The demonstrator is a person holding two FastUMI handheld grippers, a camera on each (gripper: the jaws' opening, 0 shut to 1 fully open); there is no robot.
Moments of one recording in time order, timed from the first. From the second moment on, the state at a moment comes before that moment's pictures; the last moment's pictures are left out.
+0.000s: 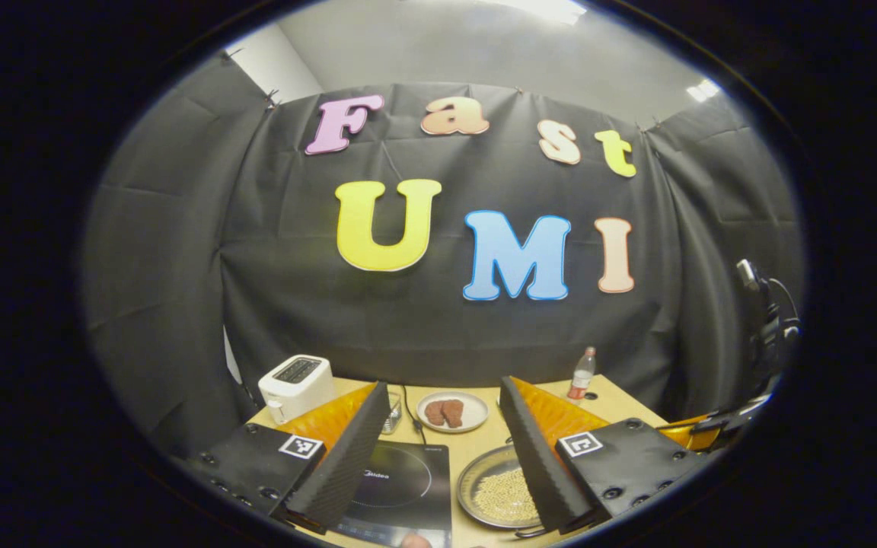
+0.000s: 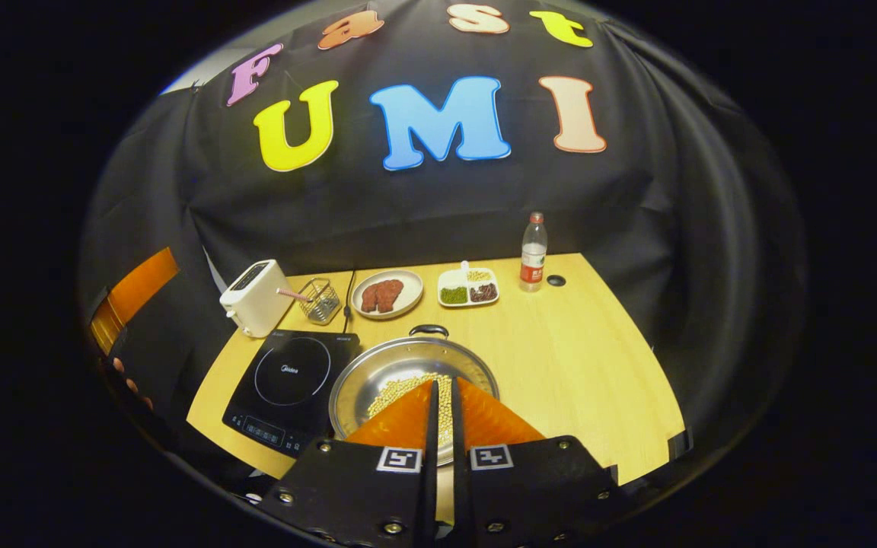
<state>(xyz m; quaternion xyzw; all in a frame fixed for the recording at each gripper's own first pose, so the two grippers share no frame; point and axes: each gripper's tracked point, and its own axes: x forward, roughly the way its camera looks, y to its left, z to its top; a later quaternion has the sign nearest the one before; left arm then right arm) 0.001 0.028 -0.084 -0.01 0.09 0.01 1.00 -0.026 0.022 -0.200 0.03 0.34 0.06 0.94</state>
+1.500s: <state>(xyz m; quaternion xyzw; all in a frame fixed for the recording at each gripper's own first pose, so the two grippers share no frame) -0.031 0.103 -0.139 -0.02 0.16 0.08 0.98 -0.091 0.158 -0.373 0.08 0.61 0.16 0.77</state>
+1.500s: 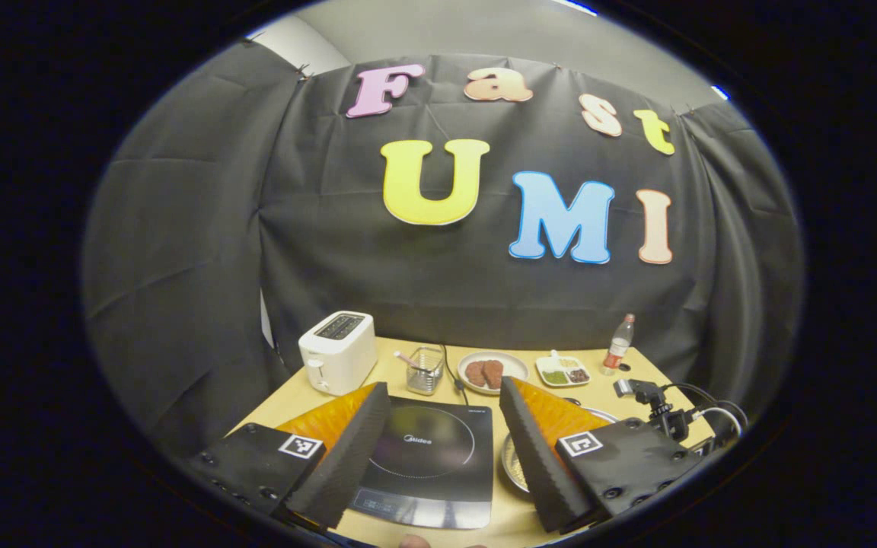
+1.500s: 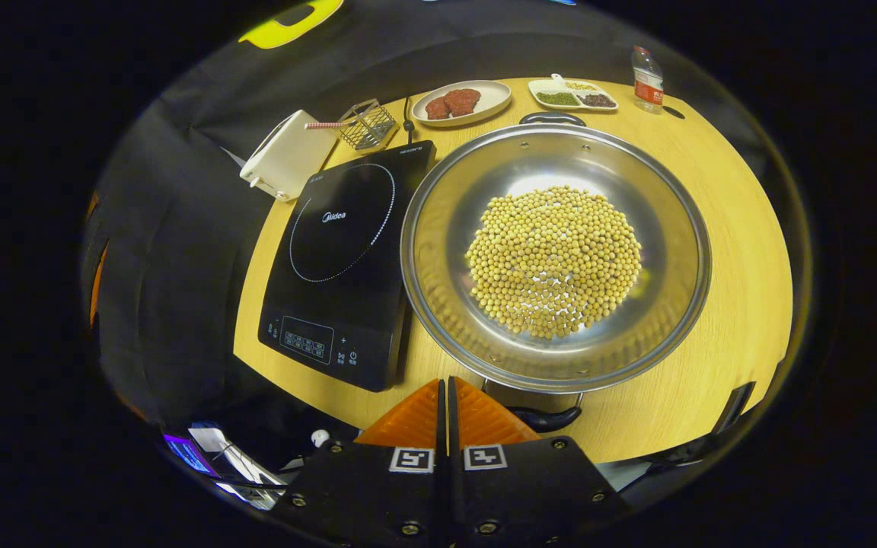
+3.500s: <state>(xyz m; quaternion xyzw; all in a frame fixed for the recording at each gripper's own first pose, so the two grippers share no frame) 0.009 0.019 -0.139 -0.01 0.15 -0.01 0.99 -0.087 0.002 -0.409 0.18 0.60 -0.05 0.78</state>
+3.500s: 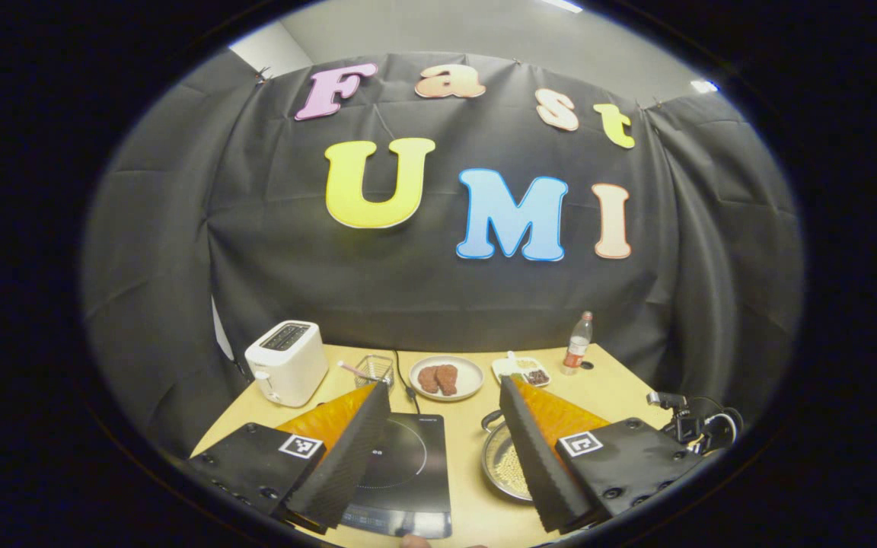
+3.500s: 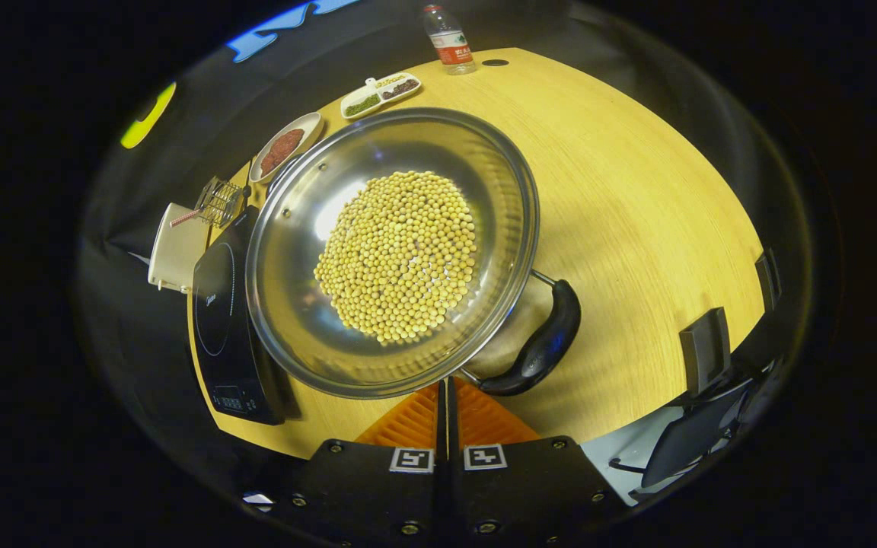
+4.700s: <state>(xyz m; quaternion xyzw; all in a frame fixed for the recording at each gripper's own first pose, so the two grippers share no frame) 0.016 -0.025 -0.160 0.02 0.19 -0.02 0.98 -0.023 -0.118 -0.421 0.07 0.62 -0.06 0.78</state>
